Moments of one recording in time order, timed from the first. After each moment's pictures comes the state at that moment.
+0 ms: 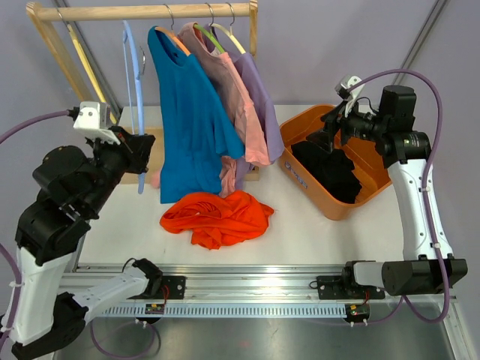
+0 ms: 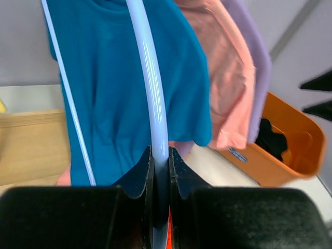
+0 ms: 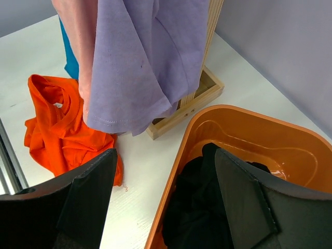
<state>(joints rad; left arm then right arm) -0.62 0.86 1.66 -0.86 -0.27 -0.26 0.03 1.30 1.57 -0.69 -0.86 -0.38</state>
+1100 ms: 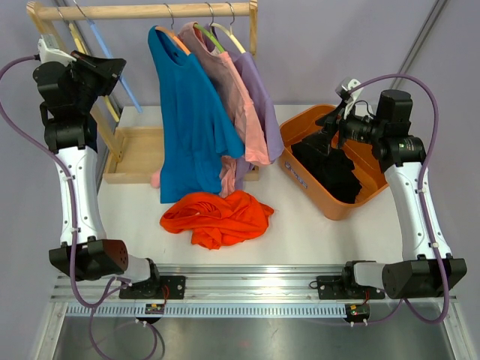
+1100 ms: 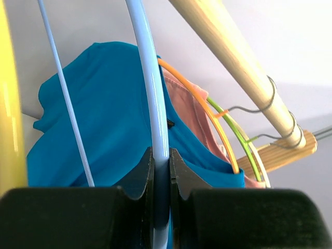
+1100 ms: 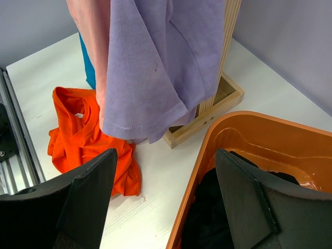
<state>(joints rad) 0.22 1.40 1.76 -0.29 0.35 -0.87 0.03 1.28 1.46 -0.57 -0.93 -0.26</state>
